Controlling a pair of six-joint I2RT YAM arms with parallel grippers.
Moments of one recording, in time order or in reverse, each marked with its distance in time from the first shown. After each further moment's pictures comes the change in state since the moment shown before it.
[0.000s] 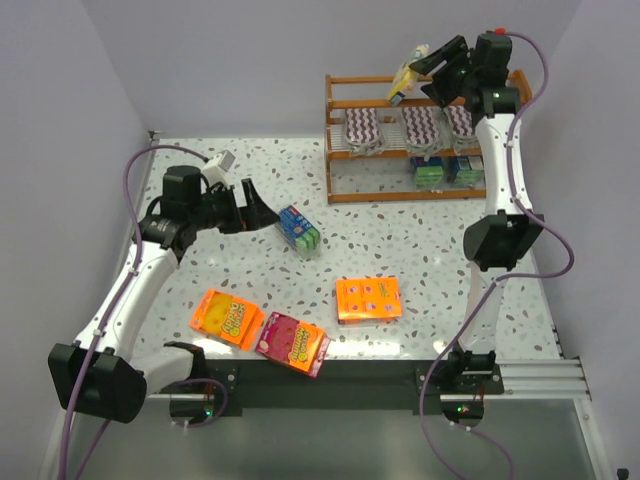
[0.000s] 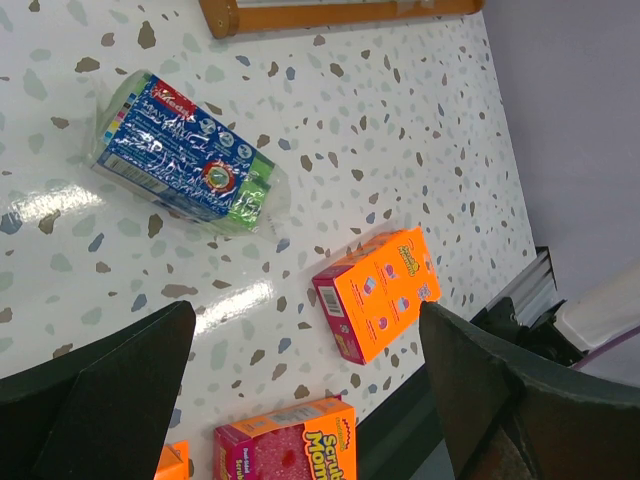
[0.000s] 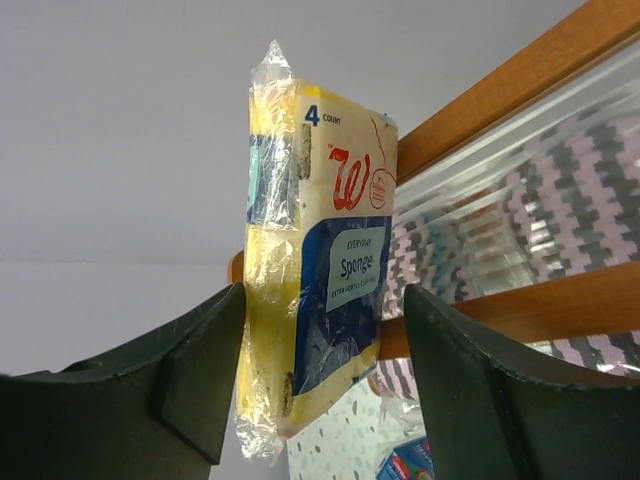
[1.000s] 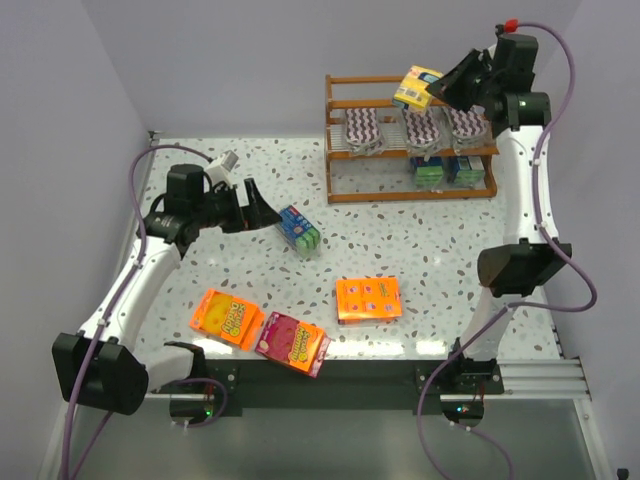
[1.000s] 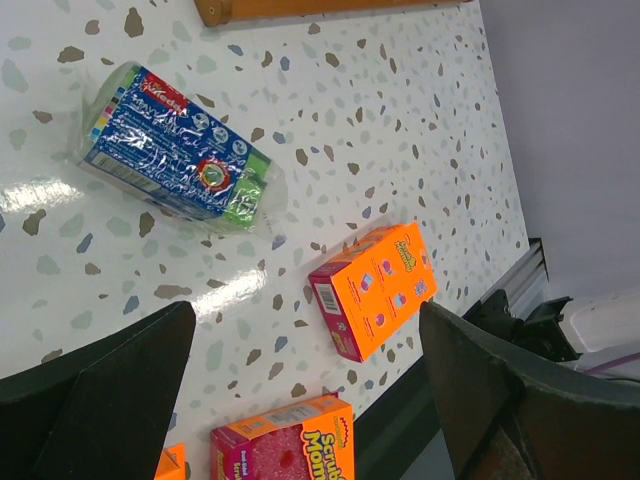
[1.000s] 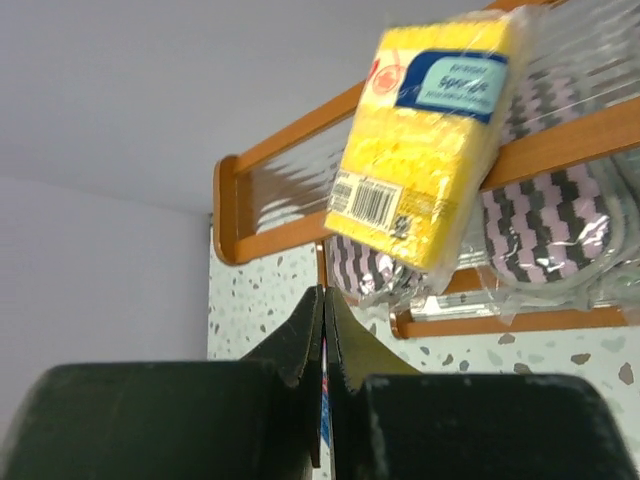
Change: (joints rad) left arm 0.004 0.037 -0.002 0.016 0.032 0.000; right arm -0.017 -0.298 -0.216 -0.123 0.003 -0.252
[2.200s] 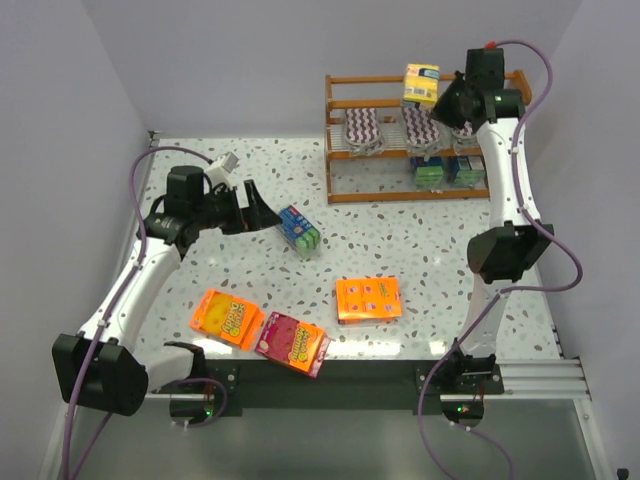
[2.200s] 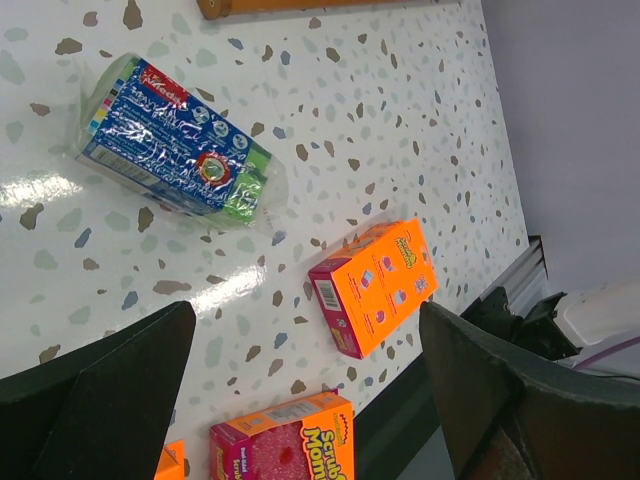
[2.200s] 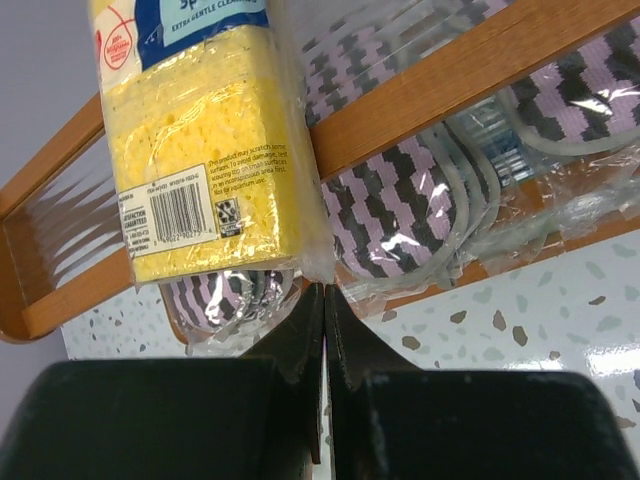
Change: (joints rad) left arm 0.001 -0.001 -0.012 0.002 0.007 -0.001; right arm 0.061 0.140 0.069 -0.196 0.296 -0.085
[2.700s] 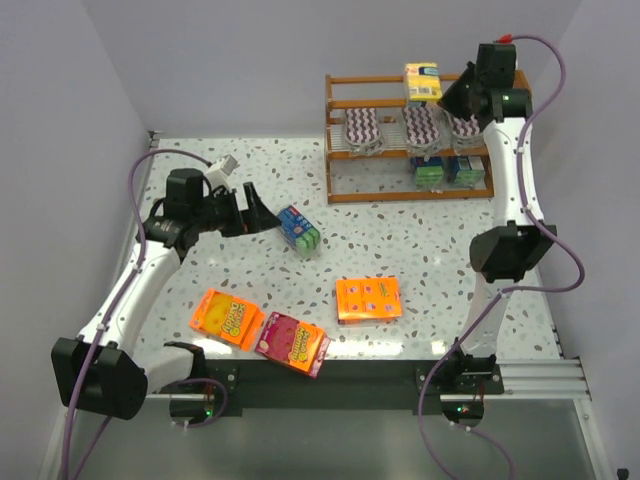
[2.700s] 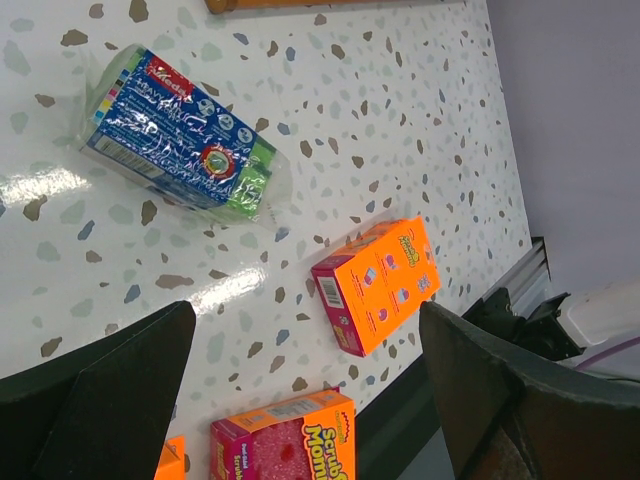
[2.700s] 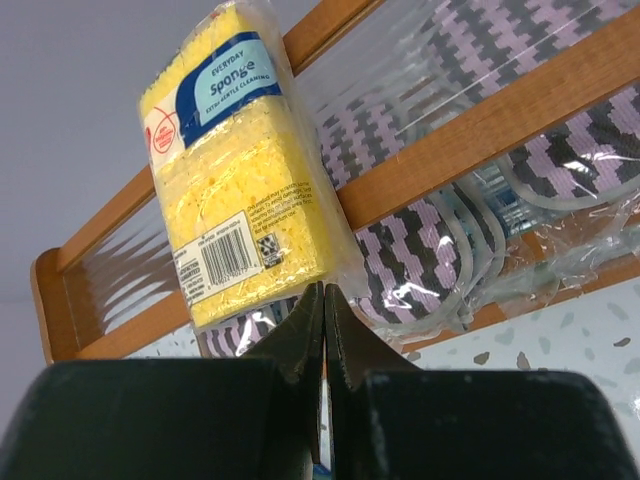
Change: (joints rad) left arm 0.000 -0.018 -0.019 0.000 -0.010 -0.003; right arm -0.039 0.005 0.017 0.077 0.004 0.050
